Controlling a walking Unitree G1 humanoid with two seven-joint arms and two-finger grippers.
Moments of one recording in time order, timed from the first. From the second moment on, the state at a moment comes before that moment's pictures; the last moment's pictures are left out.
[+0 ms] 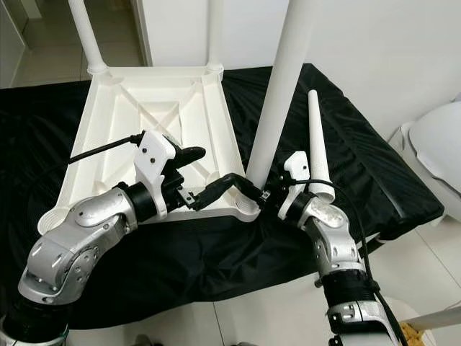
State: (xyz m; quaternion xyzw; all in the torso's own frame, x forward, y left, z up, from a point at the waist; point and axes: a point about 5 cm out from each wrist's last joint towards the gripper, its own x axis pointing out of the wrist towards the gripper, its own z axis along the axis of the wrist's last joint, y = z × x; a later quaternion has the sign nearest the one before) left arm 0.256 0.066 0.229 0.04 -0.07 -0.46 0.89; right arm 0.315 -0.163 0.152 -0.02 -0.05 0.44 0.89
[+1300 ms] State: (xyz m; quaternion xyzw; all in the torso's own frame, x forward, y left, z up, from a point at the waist) left arm 0.256 0.066 0.230 0.04 -0.07 -0.46 0.89; right arm 0.315 -0.175 0.122 0.01 0.02 0.47 0.88
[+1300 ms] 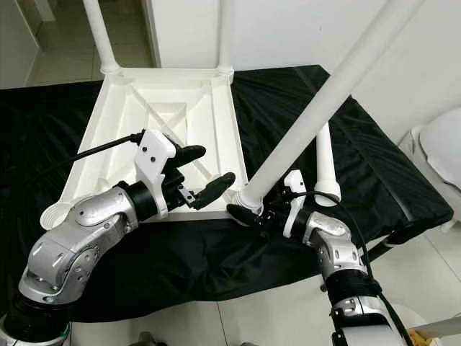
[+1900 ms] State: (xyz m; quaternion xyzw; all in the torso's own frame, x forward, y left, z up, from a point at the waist) left arm 0.257 0.065 0.234 0.04 -0.08 -0.46 0.89; right arm 0.335 -0.178 0.137 0.03 0.00 0.42 0.91
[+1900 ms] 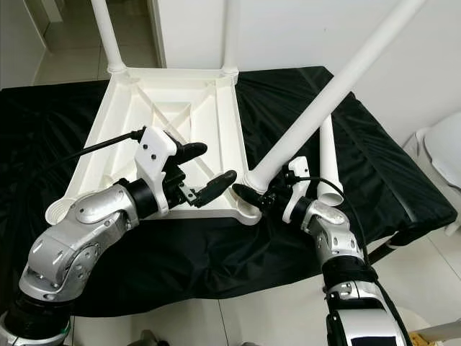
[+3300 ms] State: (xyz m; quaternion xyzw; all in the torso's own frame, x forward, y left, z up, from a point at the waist) left arm 0.325 0.005 0.298 0.03 -0.02 -0.50 0.87; right arm 0.341 -0.181 0.174 -0.16 0.06 0.50 0.85
